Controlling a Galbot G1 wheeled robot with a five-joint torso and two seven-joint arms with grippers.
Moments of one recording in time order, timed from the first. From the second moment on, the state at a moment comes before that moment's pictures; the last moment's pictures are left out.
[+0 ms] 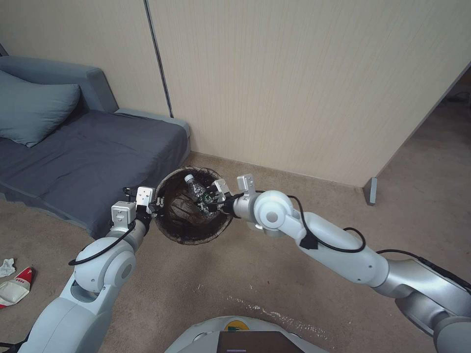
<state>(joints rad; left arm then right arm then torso) 1.37 -1.09 -0.55 -2.31 -0.50 0.74 -0.25 -0.42 1.03 -0.48 1.90 1.43 -0.63 0.44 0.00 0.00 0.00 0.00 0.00</state>
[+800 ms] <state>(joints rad) 1.38 -1.10 -0.56 -2.31 -0.50 0.73 -0.25 -0.35 1.25 -0.56 1.72 1.41 -0.63 0.53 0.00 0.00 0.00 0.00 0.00</state>
